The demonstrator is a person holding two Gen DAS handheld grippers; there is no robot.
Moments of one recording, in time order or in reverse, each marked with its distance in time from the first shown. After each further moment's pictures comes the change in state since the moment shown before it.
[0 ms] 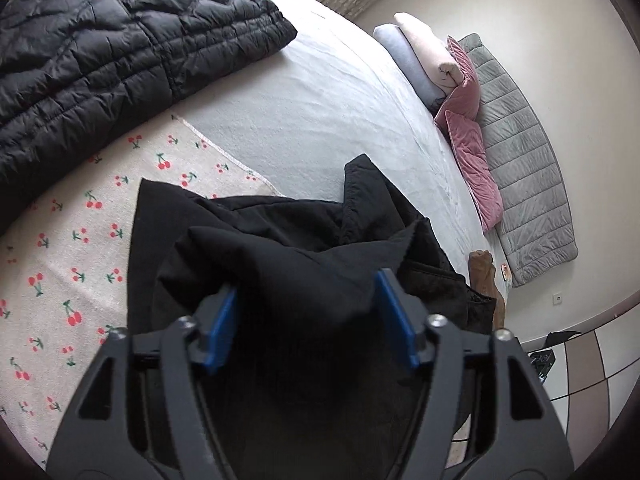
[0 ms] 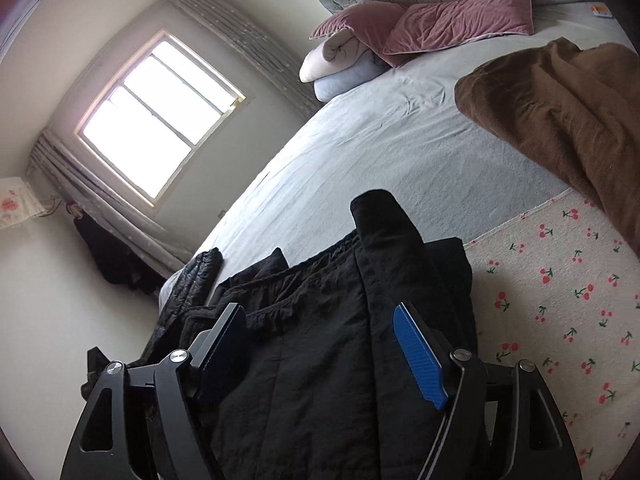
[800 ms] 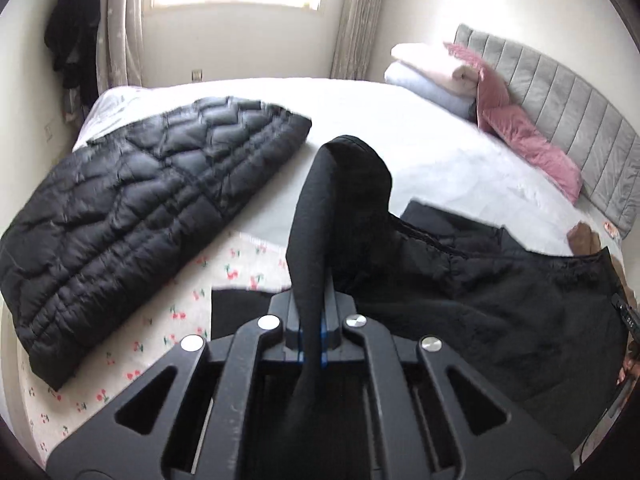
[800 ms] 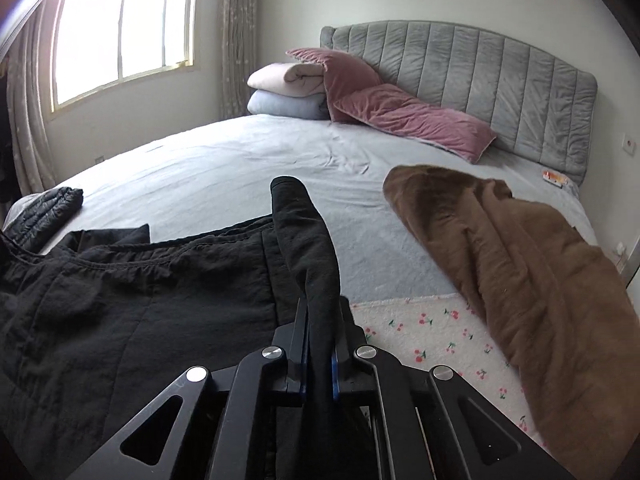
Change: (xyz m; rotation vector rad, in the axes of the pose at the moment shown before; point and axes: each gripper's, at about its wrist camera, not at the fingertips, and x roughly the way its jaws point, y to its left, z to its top) left arm -0.009 -0.040 -0.012 0.364 -0.360 0.352; right arm 0.038 0.040 -0.010 -0.437 -0.158 -0.621
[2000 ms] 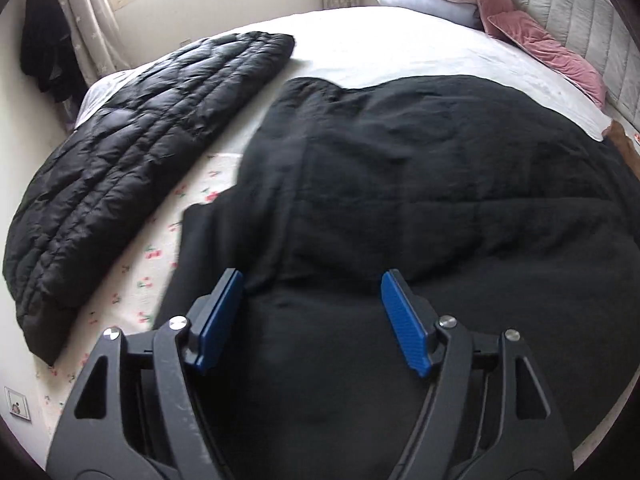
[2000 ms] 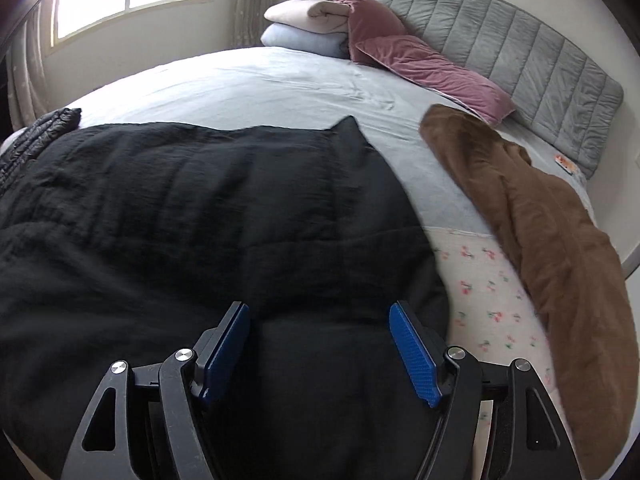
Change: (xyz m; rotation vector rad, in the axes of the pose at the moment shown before) left arm 0.052 -0.022 -0.069 0.197 0.290 0.164; right arm 0.036 0.031 -0.049 -0.123 0.273 -0.059
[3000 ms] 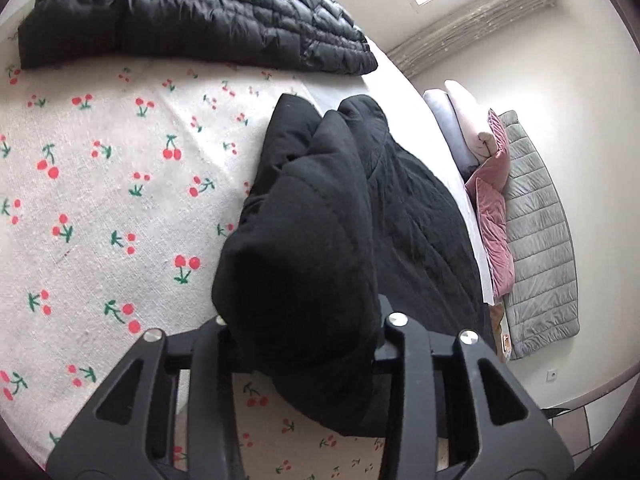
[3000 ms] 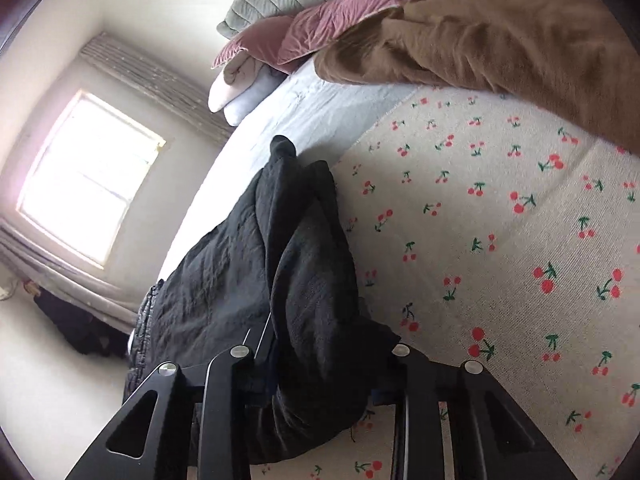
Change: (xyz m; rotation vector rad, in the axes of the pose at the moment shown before) left arm -0.038 0.062 -0.083 -0.757 -0.034 -0.486; right arm -0.039 -0.102 -0.084 0.759 -0.051 0.577
